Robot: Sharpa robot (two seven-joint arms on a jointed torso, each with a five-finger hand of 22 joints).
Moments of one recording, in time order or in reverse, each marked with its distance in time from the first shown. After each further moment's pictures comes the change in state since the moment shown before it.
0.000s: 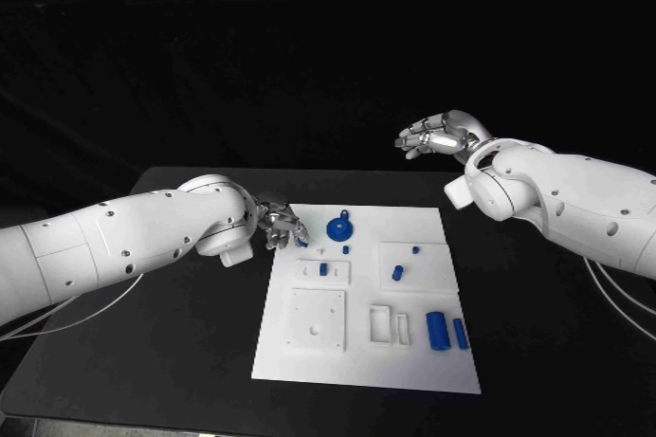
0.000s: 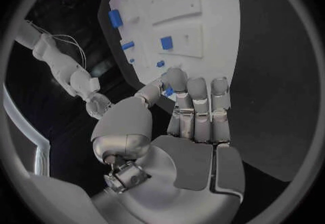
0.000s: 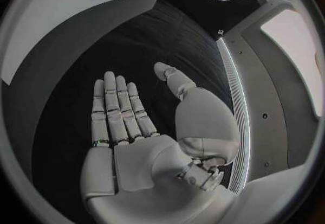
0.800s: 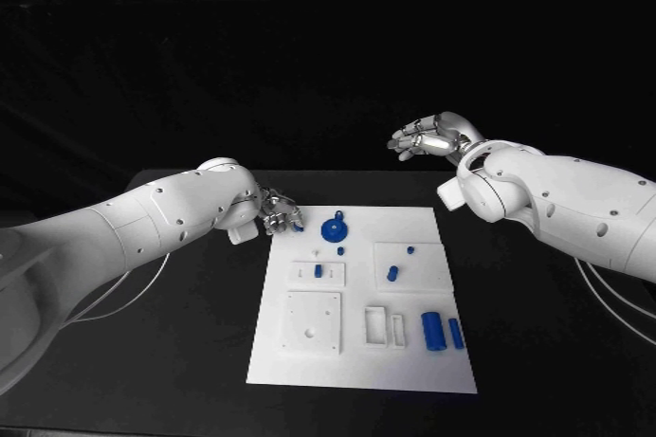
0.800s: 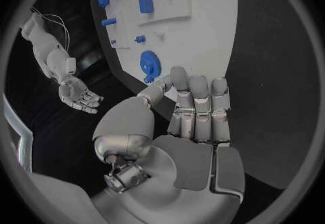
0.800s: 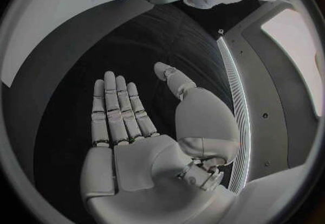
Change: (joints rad) left arm -0.017 0.233 0.032 -0.455 0.073 0.152 0.037; left_hand 0.025 0.036 -0.003 0.005 -0.067 -0.026 0.001 -0.045 0.022 -0.061 0.029 -0.008 0.004 -0.057 0.017 -0.019 0.003 0.000 -0.050 0.014 -0.019 0.005; right arm 0.000 0.013 0.000 0.001 -0.001 -0.008 0.001; right_hand 0.000 0.000 0.000 0.000 -0.004 0.000 0.000 0.000 0.001 0.000 0.000 -0.004 0.003 0.003 0.003 0.000 -0.001 0.000 0.000 0.000 0.004 -0.001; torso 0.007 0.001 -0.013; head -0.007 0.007
